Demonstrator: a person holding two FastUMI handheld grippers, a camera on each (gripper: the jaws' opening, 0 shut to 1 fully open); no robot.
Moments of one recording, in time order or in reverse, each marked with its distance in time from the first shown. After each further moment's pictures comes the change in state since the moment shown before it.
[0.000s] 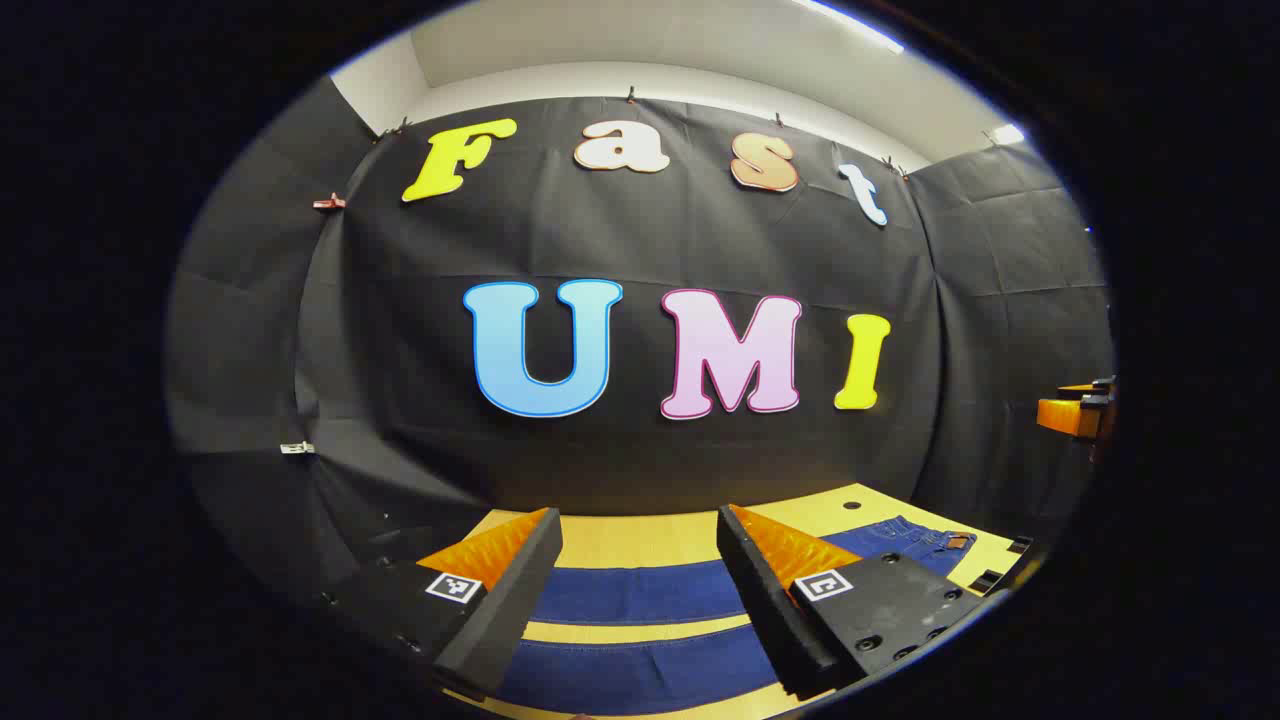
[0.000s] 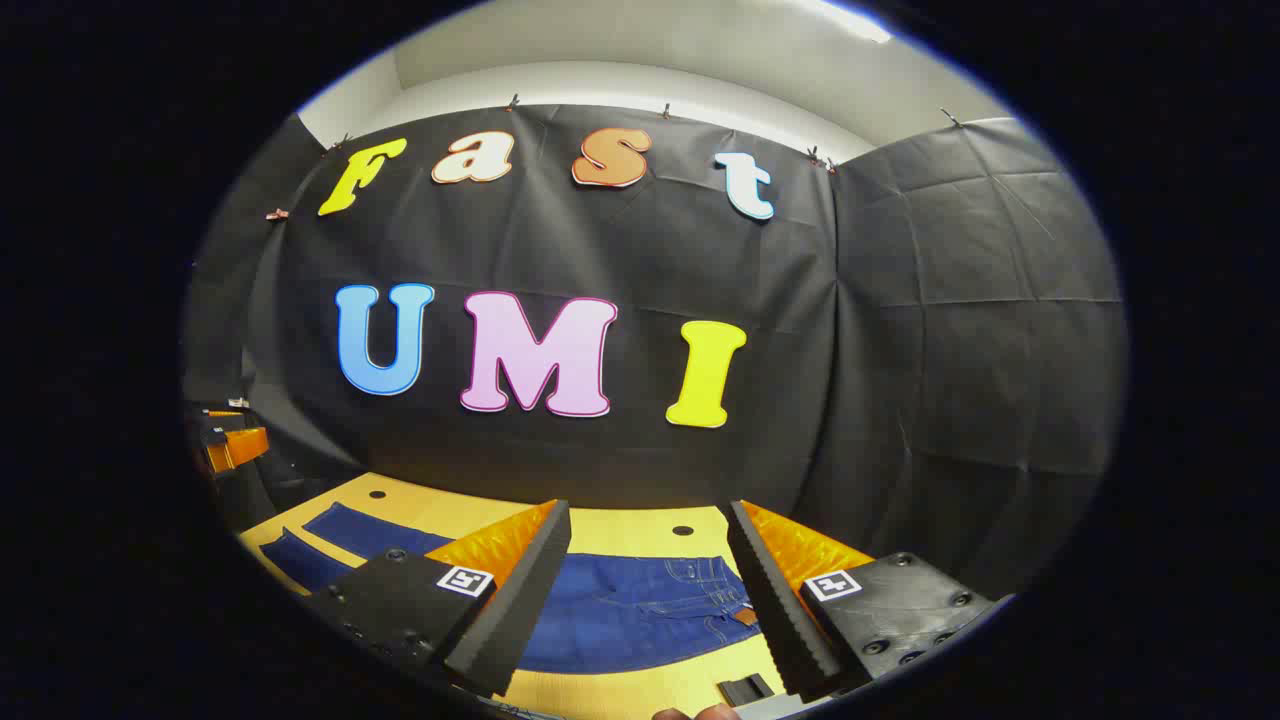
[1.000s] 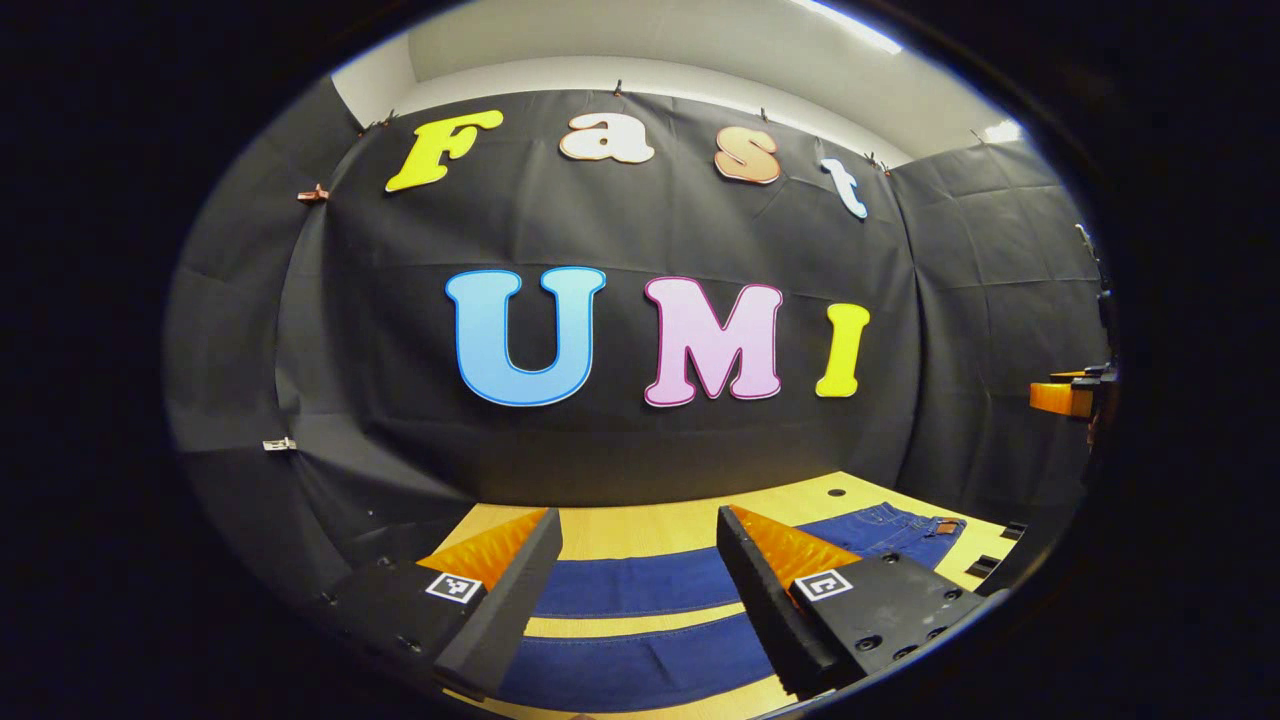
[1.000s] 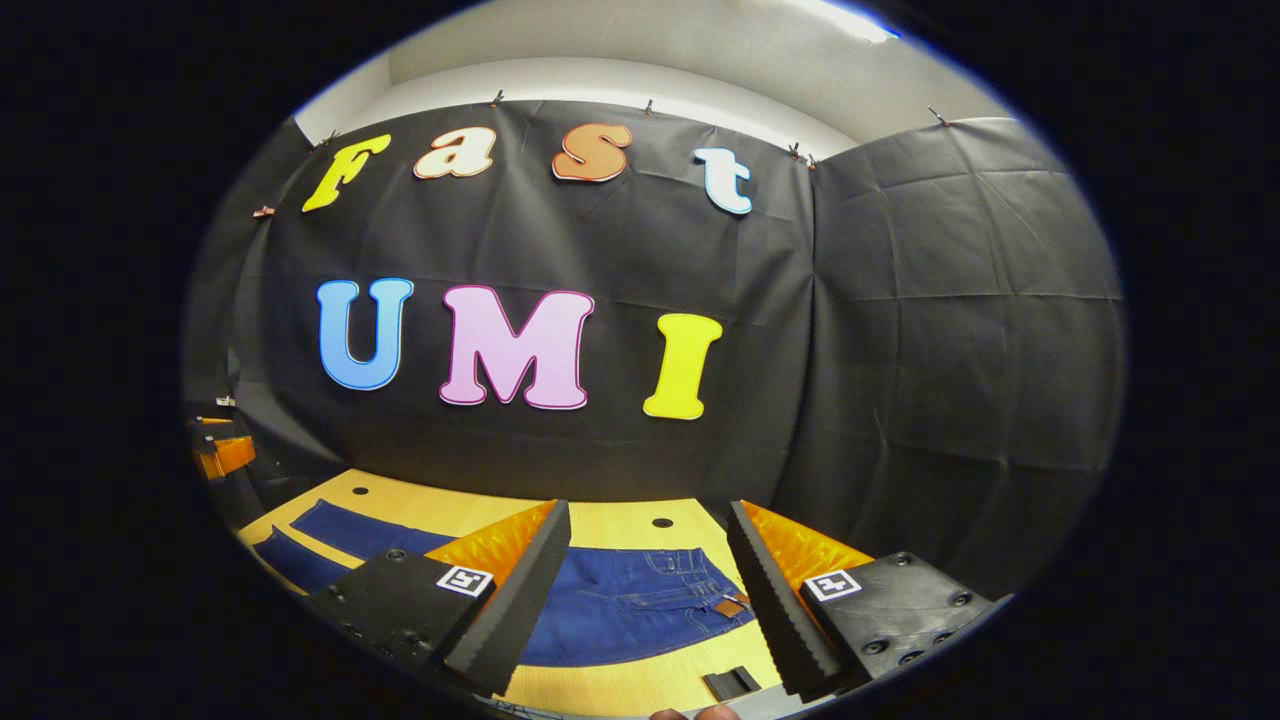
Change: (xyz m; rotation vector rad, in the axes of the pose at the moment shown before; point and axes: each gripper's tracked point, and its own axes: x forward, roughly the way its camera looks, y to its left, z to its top) left arm -0.003 0.012 -0.019 0.002 0.027 -0.058; right arm -0.002 -0.009 -0.001 0.001 0.008 -0.032
